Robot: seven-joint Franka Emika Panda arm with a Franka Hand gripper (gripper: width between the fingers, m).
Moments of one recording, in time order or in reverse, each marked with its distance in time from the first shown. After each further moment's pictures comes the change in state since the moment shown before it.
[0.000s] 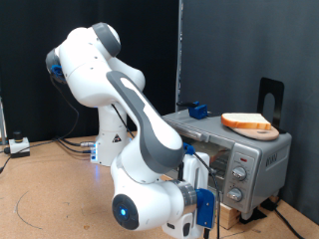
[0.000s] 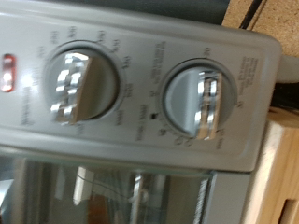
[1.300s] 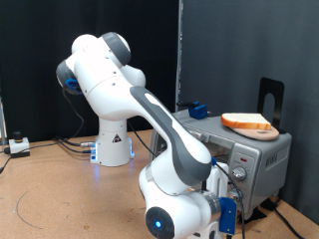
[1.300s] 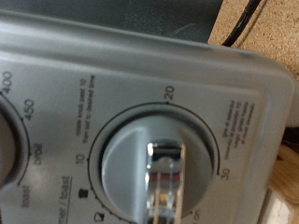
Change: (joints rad) arm 0.107 0.070 -0.001 0.033 -0.023 0.047 -0.017
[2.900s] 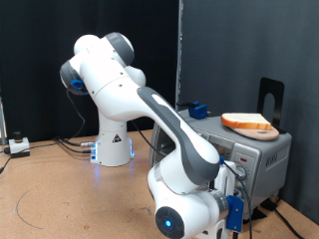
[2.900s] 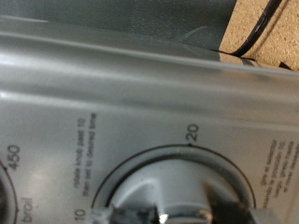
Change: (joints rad) arm 0.025 0.001 0.002 -0.013 0.034 0.013 0.005
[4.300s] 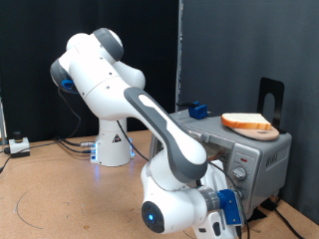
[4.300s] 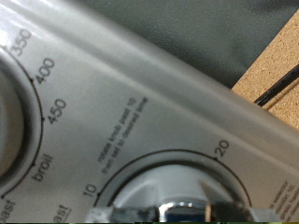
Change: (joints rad) arm -0.116 -0.011 0.084 -0.148 0.090 0.173 -0.412
